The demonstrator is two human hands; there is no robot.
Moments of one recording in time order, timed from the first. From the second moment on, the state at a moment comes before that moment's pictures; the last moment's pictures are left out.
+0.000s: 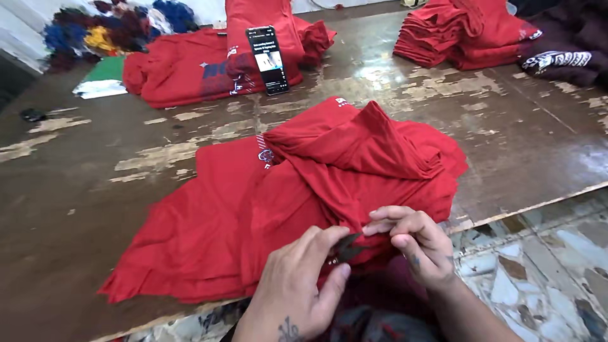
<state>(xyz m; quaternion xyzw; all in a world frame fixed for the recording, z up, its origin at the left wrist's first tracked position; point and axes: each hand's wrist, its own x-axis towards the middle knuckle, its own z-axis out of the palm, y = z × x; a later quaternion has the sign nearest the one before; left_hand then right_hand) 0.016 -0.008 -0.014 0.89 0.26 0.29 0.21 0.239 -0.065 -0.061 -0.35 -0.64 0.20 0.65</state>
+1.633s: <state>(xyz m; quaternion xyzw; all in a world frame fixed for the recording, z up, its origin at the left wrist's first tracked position) 0.039 -0.008 -0.013 0.84 0.17 0.38 0.35 0.230 -0.051 -0.045 -0.41 -0.75 0.06 0.51</state>
